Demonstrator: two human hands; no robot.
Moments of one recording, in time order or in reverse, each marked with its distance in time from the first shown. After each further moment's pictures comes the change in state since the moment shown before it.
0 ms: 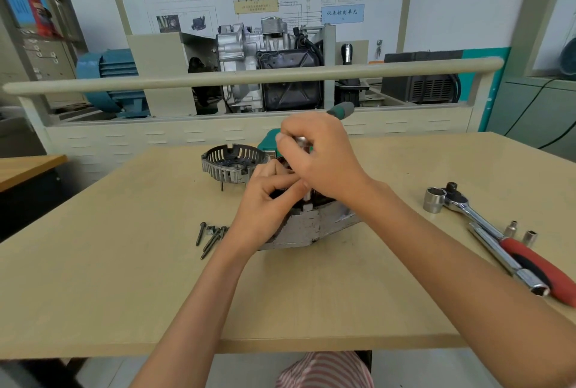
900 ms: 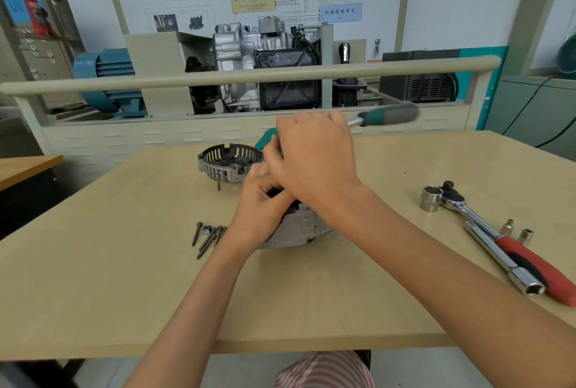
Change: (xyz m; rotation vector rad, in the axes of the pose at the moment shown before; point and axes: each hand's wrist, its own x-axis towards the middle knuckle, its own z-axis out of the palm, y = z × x) left_hand 0.002 -0.008 0.004 -0.023 0.061 0.016; right_hand -0.004 -0.007 0.012 -0.736 0.053 0.048
